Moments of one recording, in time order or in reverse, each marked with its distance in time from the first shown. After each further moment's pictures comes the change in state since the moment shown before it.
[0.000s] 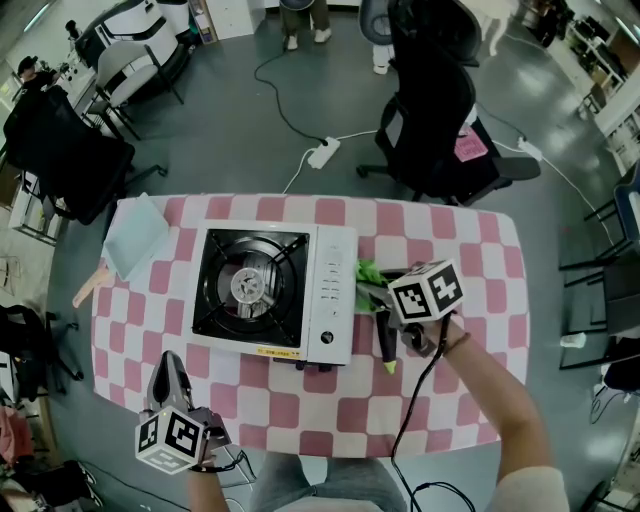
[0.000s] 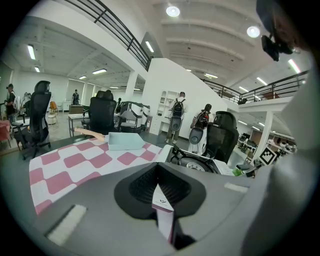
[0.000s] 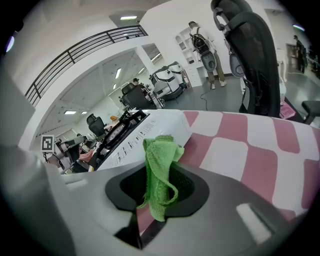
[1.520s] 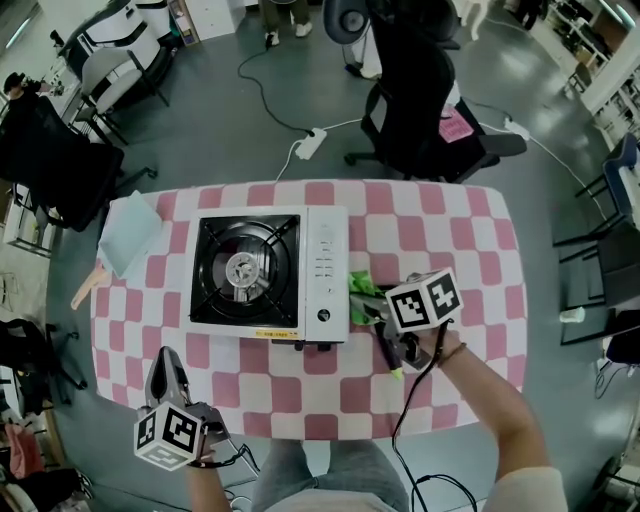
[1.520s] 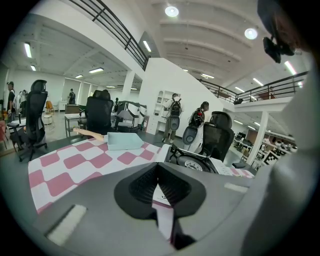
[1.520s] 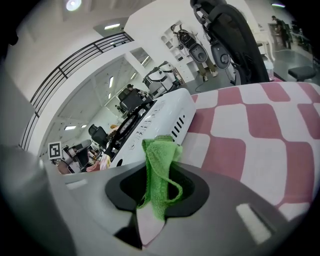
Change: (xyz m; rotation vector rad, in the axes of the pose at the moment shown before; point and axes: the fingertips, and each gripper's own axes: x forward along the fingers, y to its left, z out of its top) left arm -0.012 0.006 0.001 0.012 0.007 -0.043; right arm -0.009 0.041 -0.053 0.168 -0.013 0.047
